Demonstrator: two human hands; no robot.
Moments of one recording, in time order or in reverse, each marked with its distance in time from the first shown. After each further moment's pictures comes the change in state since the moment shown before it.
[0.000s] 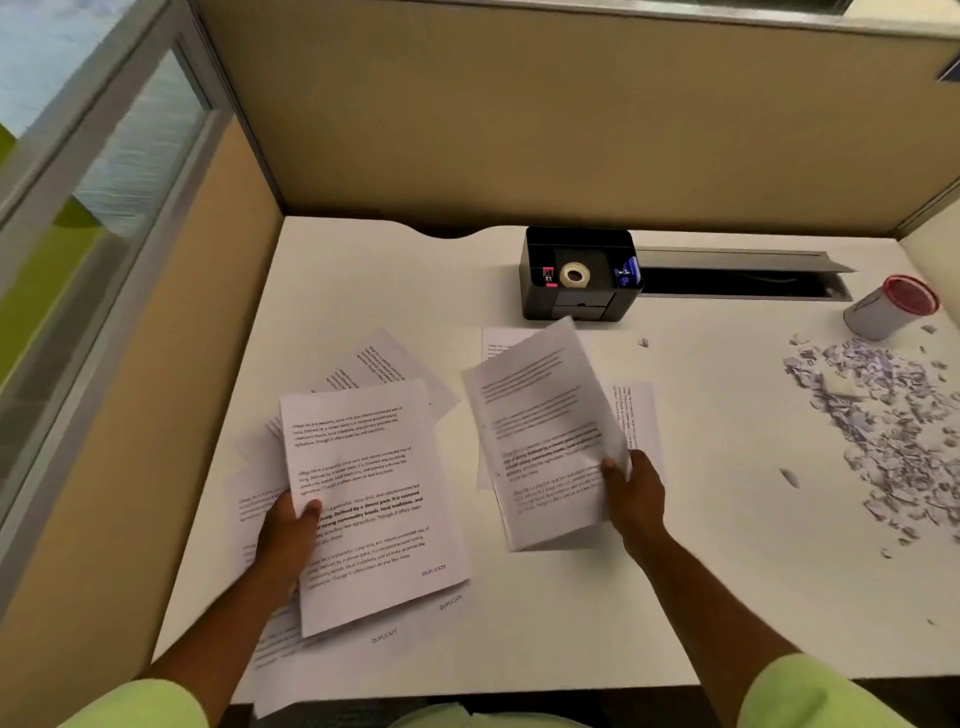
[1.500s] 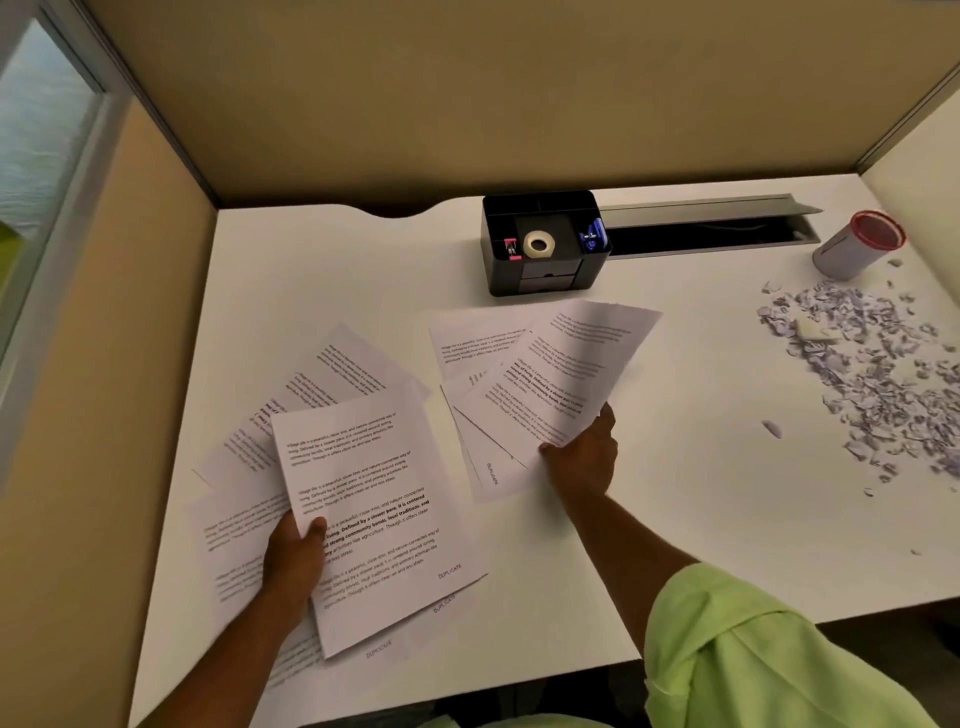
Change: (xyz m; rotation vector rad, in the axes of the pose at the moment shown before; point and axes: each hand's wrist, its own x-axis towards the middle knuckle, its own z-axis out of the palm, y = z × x) left_hand 0.009 -0.016 0.033 -0.008 -0.055 -0.042; right_hand 0.015 -0.007 0.060 -0.046 0.165 0.138
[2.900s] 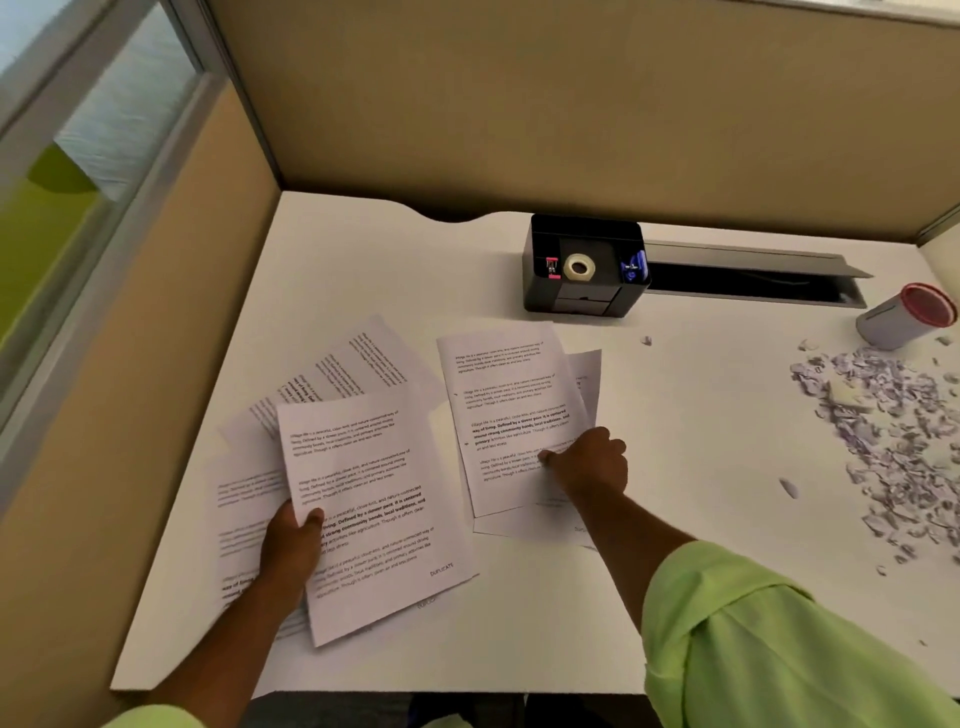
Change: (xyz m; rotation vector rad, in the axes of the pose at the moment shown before) left_hand -0.019 -0.011 0.000 -0.032 0.110 -0.026; right_hand 0.013 -0.040 -0.015 -0.569 -0.223 0.008
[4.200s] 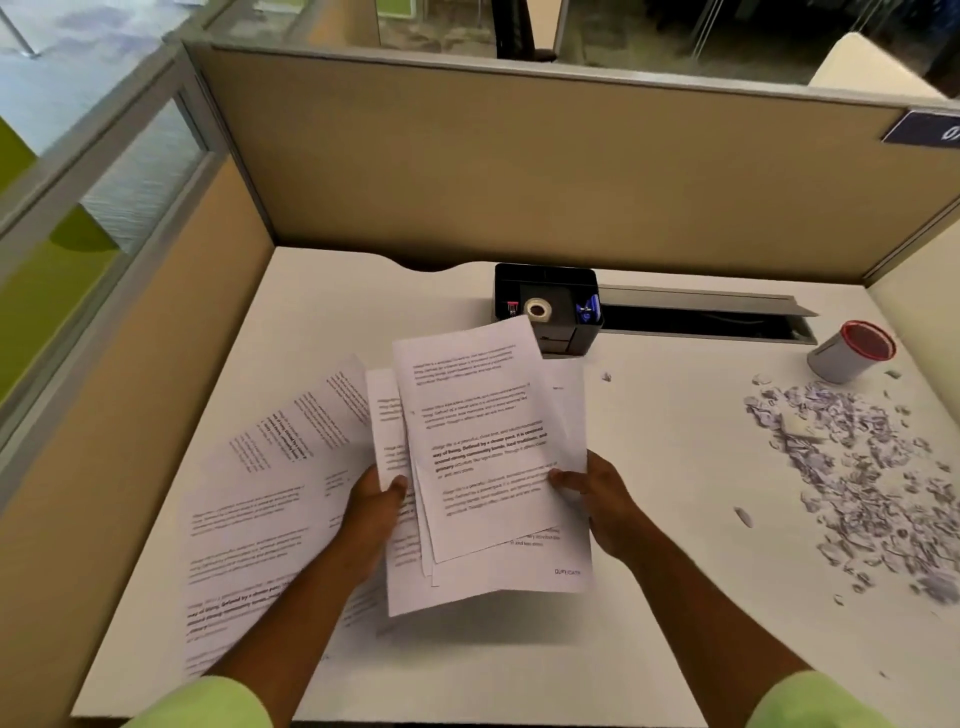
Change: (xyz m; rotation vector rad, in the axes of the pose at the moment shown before) left_hand -0.088 0.117 0.085 -0.278 -0.343 0.168; right_hand -0.017 0.057 -0.090 1.013 -0.542 -0.277
